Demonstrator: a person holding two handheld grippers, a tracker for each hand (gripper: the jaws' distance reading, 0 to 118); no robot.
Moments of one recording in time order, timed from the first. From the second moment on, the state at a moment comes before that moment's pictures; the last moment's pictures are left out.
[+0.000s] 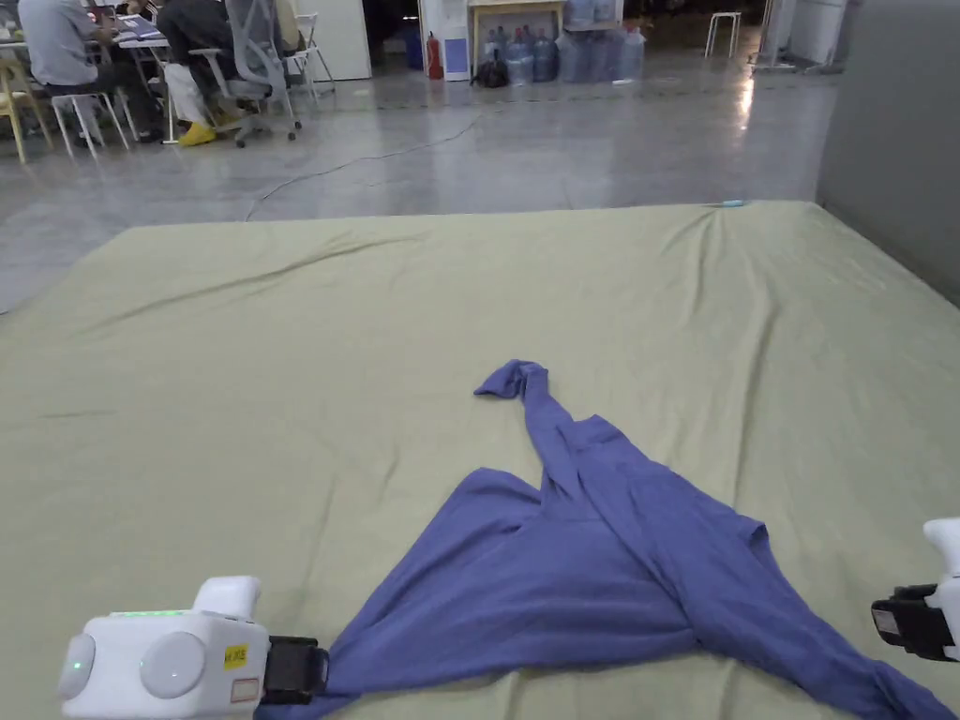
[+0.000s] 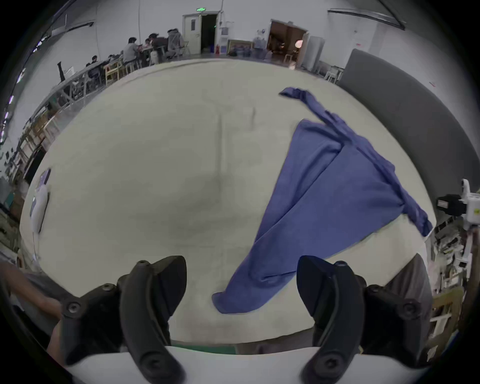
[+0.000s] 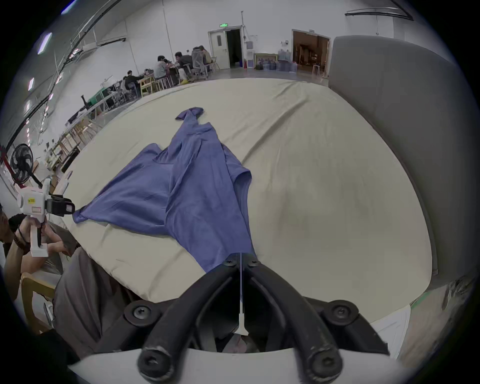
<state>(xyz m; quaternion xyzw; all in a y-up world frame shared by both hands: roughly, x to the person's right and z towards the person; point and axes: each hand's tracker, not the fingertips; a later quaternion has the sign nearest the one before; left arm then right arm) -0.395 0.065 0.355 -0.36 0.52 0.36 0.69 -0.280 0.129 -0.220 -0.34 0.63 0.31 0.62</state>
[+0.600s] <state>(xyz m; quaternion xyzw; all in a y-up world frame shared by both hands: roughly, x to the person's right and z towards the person) -0.414 0.071 0.344 -0.35 0.51 0.33 0.71 -0.369 0.139 -0.208 -0.32 0.65 0.35 0.60</state>
